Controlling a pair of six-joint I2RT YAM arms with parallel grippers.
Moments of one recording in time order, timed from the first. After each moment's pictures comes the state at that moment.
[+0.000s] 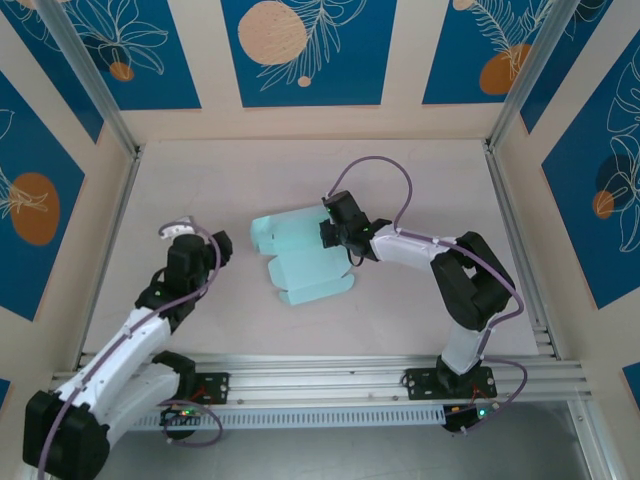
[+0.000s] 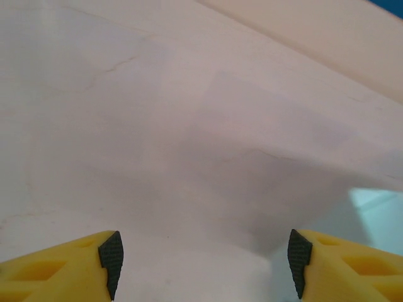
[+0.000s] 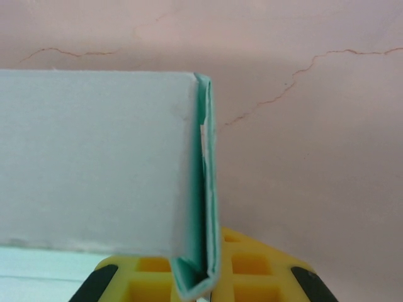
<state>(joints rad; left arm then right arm) -0.32 0.88 0.51 -0.17 -0.29 -0.59 0.66 1.77 1.09 -0.13 0.16 0.32</state>
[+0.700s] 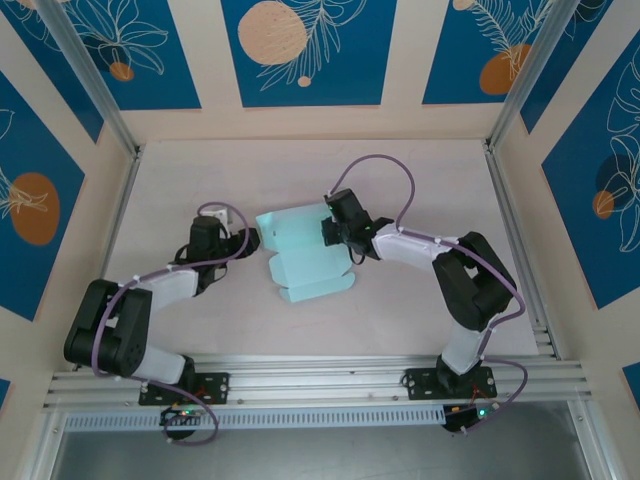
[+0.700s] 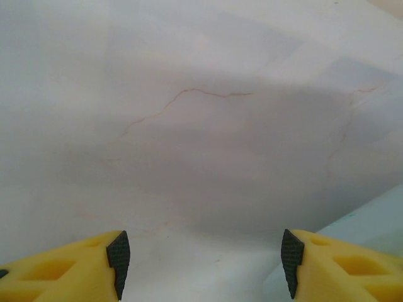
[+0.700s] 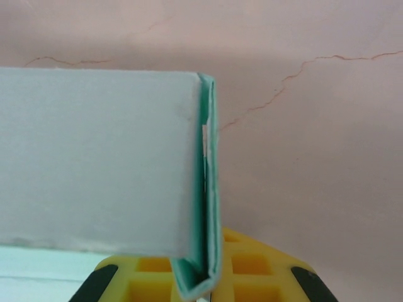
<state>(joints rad) -0.25 1.44 0.55 0.29 0.16 -0.46 0.65 1.76 1.09 -0.14 0.16 0.32</state>
